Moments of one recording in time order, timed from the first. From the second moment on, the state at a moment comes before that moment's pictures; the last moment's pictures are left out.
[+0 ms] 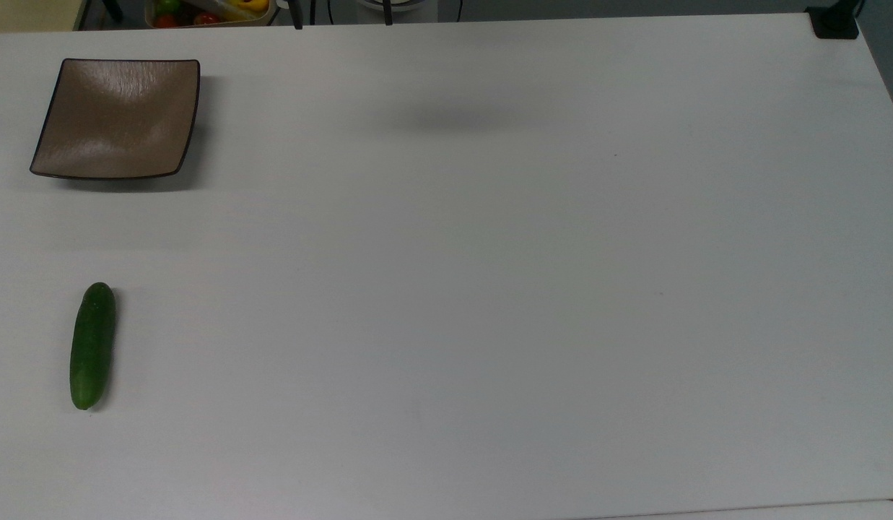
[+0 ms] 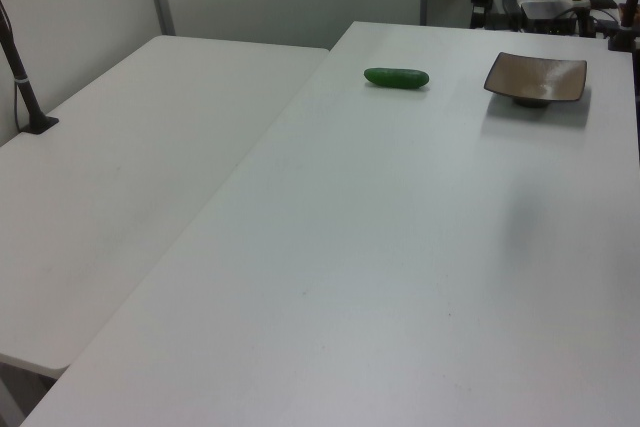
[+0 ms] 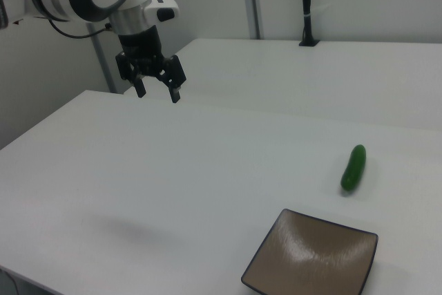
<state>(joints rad) 0.09 -0.03 -0.04 -1.65 0.02 1.70 -0.08</state>
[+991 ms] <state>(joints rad) 0.07 -0.04 -0.04 -1.65 0.02 1.70 -0.09</state>
